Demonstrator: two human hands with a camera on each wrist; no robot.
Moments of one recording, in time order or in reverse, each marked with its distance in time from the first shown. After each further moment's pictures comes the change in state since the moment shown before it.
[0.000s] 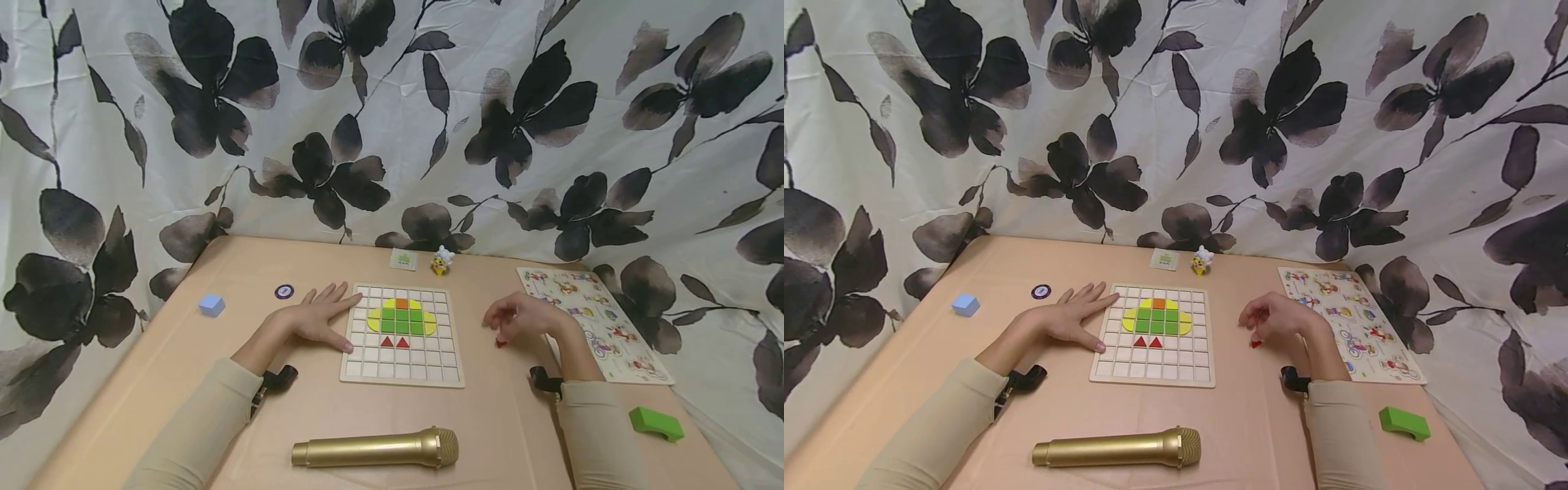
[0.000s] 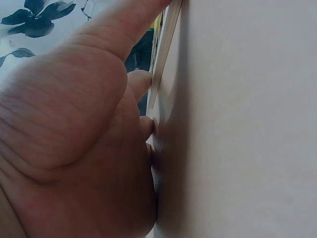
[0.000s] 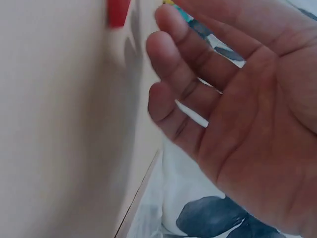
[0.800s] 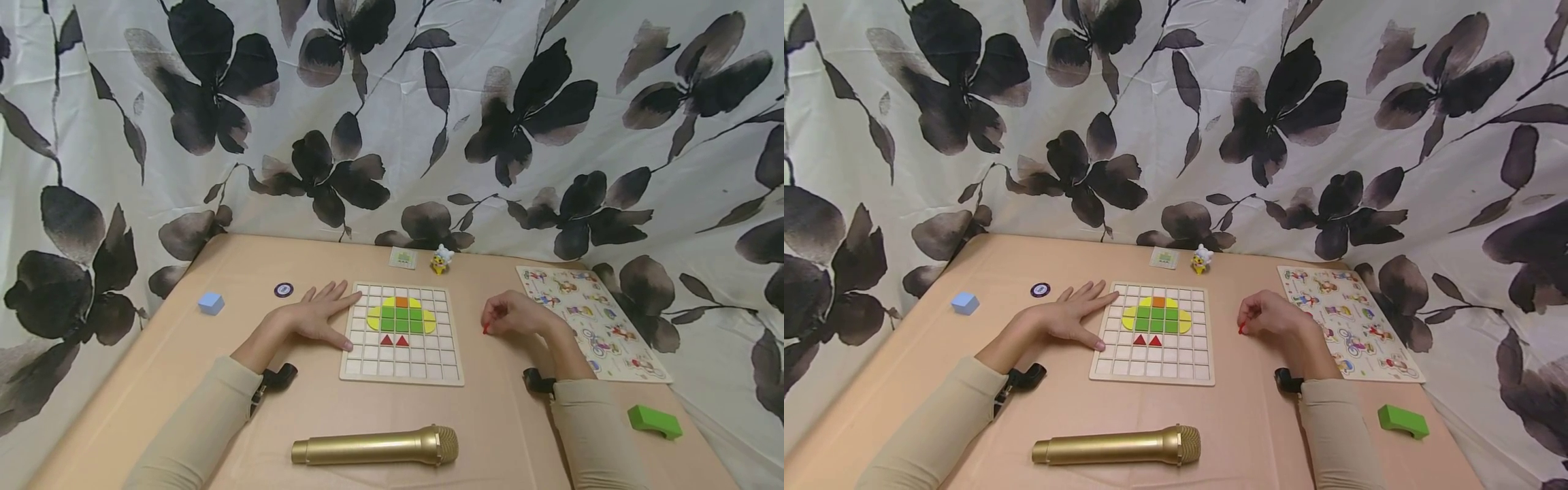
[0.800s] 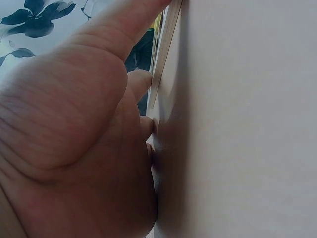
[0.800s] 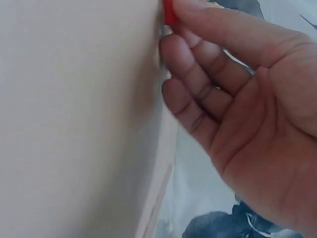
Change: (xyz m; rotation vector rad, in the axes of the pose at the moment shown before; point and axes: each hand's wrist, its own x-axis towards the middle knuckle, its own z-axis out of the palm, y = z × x) left_hand 0.002 -0.002 0.002 0.023 0.001 -0.006; right_hand 0.014 0.005 0.013 0.101 0.060 -0.074
